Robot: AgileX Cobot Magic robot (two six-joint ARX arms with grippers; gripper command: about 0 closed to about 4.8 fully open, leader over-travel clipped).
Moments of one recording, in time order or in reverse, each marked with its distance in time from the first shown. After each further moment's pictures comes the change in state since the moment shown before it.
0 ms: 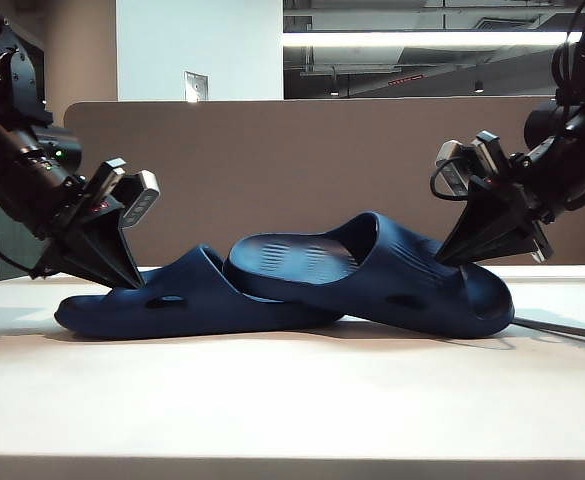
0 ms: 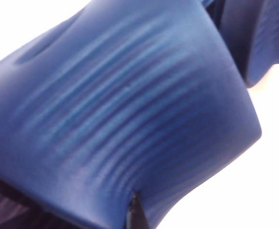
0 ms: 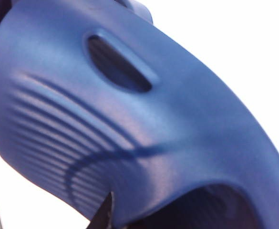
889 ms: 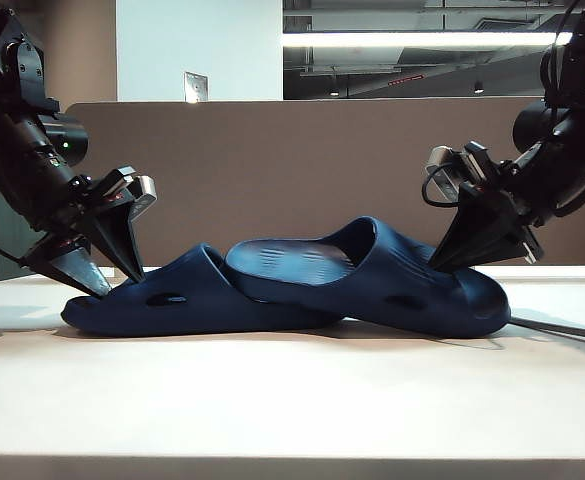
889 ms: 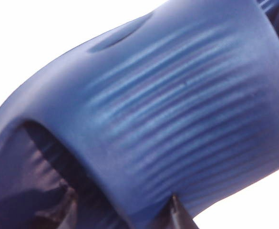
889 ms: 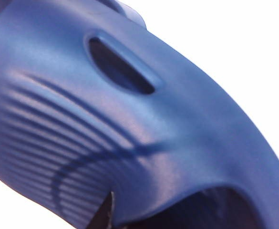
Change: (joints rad) left arm 0.002 0.005 0.053 0.004 -0.113 -0.110; right arm 0.025 0.015 0.005 0.031 0.032 0.002
